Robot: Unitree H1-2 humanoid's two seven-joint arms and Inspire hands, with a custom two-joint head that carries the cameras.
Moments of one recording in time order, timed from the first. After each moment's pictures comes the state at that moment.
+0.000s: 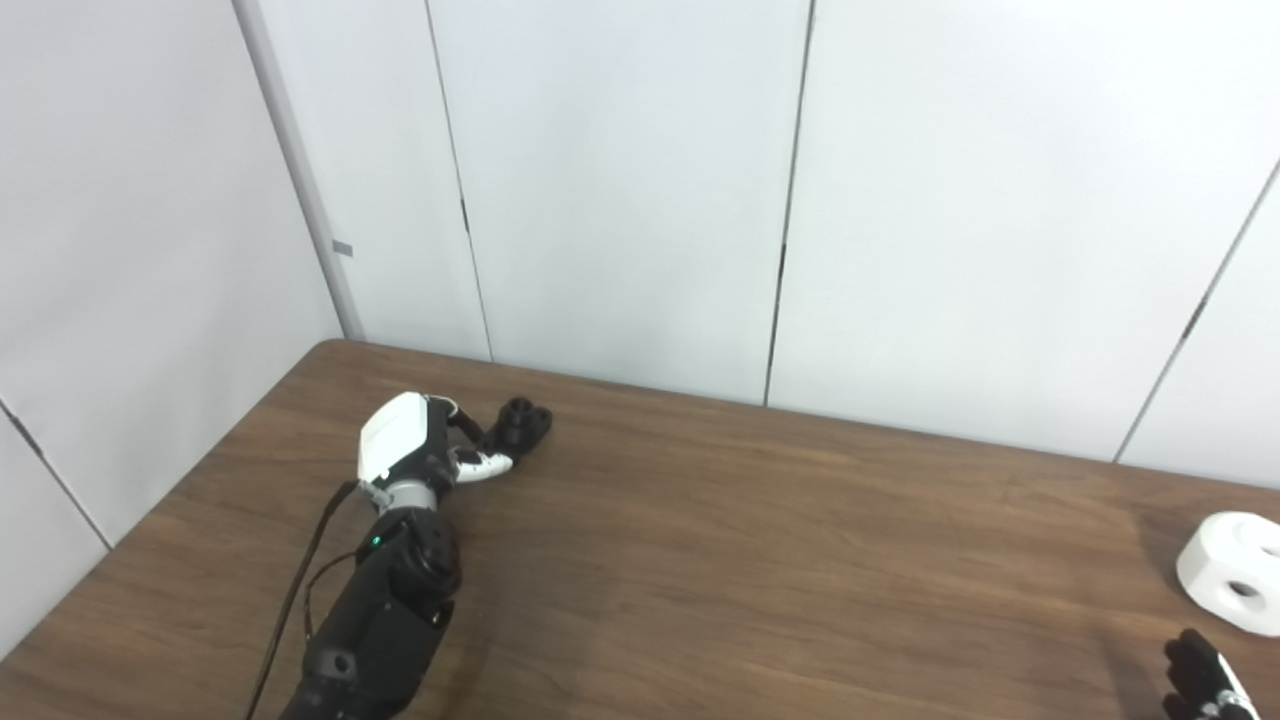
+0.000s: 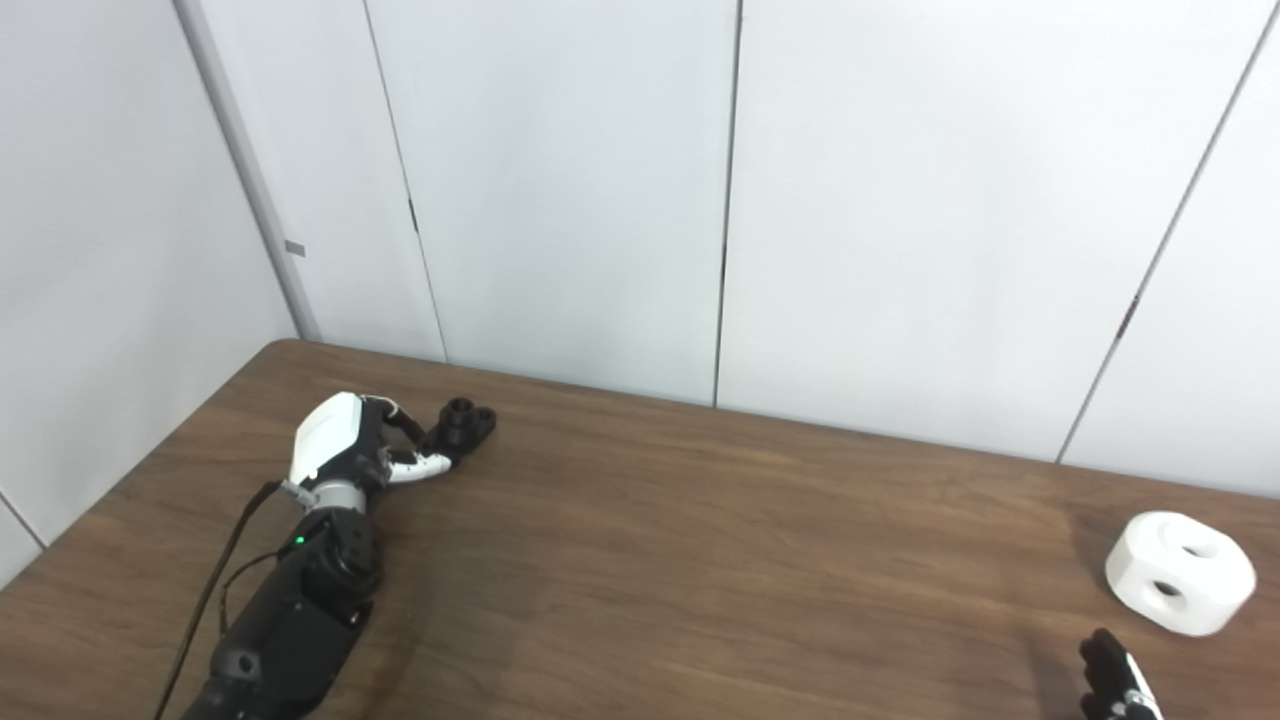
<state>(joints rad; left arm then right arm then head) -0.42 0.38 -0.02 0.34 0.56 0.46 0.21 0.18 -0.11 -0.13 -0.18 0.11 -0.09 0.11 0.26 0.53</state>
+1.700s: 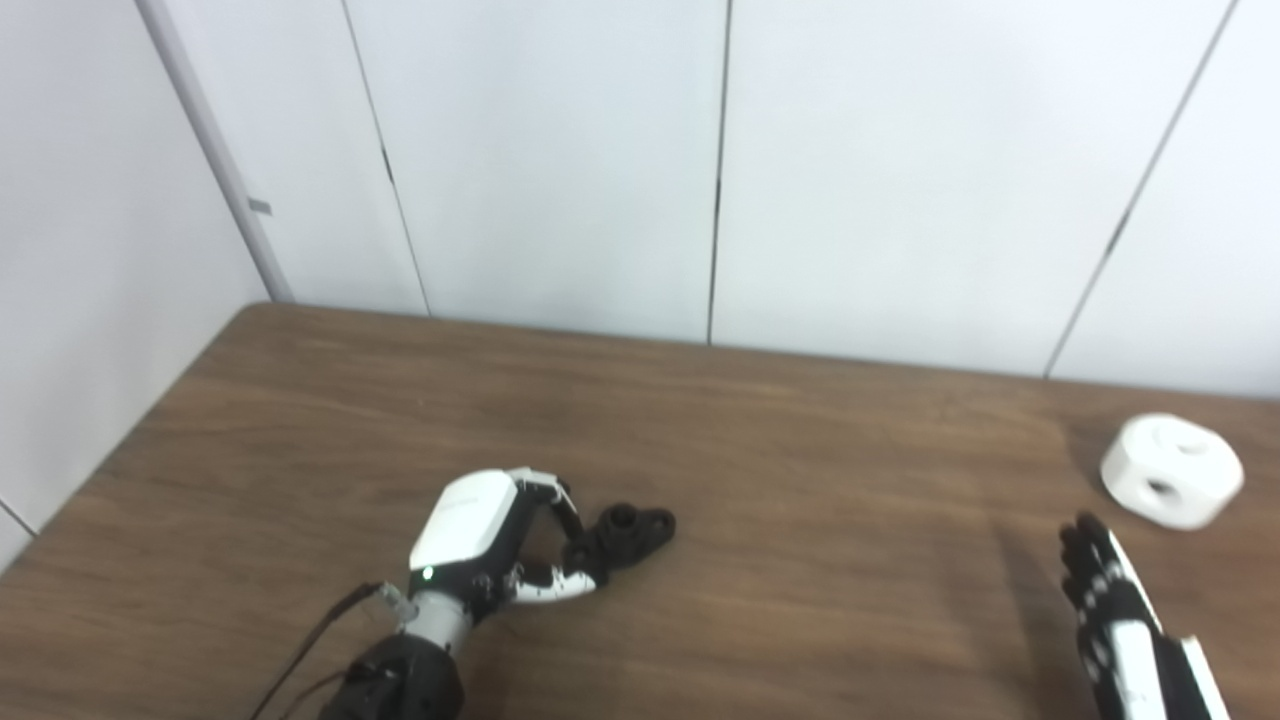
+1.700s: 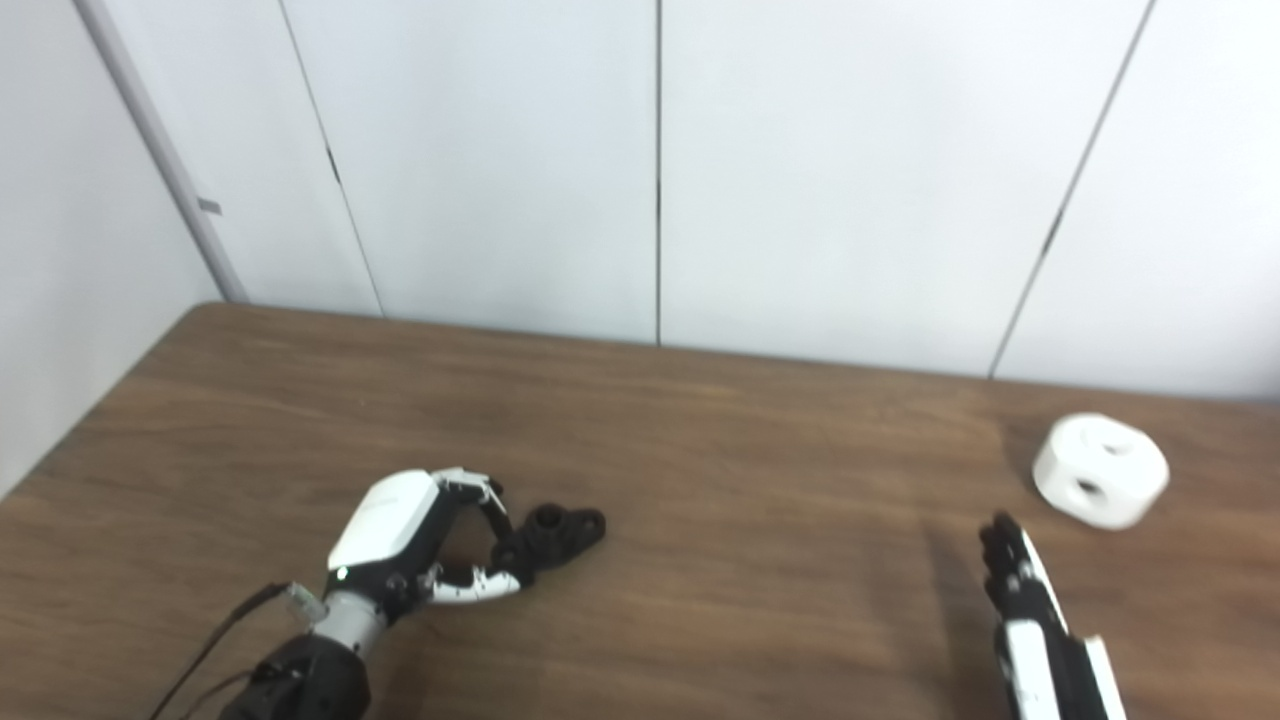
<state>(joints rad) -0.07 0.37 -0.33 -0.25 0.72 0.35 -0.05 0.20 -0.10 -0.07 -0.31 0.06 0.02 0.04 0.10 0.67</state>
